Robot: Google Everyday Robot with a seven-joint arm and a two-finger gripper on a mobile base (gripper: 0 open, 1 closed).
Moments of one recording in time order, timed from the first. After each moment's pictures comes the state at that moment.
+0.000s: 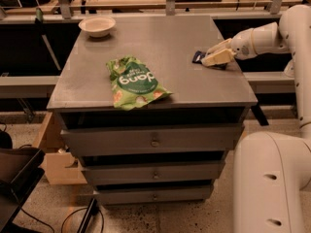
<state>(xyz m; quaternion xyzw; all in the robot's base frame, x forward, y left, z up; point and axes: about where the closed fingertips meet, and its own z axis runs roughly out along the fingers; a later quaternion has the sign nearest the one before) 0.792 -0.221 0.831 -0.45 0.75 0.22 0.43</state>
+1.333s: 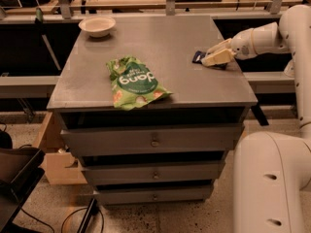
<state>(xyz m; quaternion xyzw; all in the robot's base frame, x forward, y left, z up) 0.792 -0.221 0.832 -0.45 0.75 0.22 0.43</state>
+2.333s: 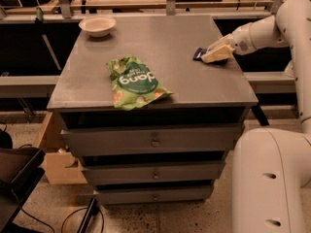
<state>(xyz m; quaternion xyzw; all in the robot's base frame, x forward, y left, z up) 0.800 -0.222 0.846 -0.46 0.76 0.18 0.43</state>
